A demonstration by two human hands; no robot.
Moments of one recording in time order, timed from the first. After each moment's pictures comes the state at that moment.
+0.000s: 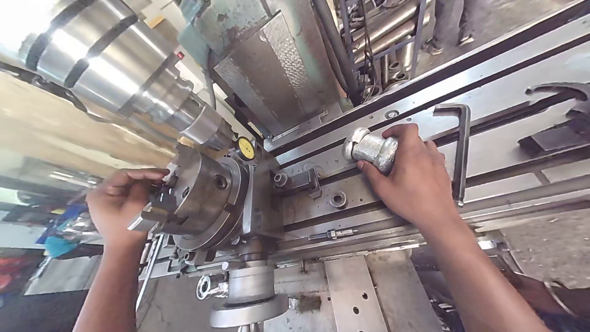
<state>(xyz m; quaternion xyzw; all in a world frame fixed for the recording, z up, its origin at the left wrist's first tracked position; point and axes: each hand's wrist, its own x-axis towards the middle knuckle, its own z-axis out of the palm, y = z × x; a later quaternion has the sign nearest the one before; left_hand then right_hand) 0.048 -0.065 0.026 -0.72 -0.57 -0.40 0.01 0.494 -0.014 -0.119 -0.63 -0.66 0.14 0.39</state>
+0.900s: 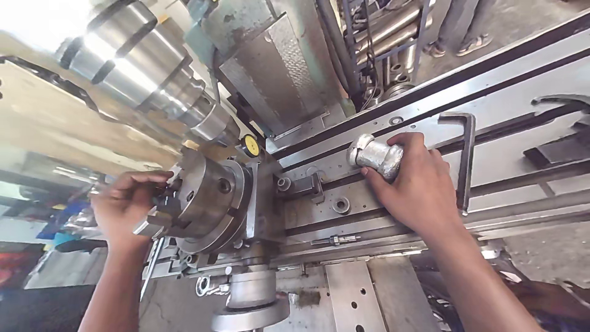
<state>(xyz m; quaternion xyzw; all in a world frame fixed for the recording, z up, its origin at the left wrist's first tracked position) 0.050 -0.070 0.023 -0.70 -0.57 -0.42 -0.01 0.494 -0.014 -0.121 -0.63 -0.65 0.15 0.39</state>
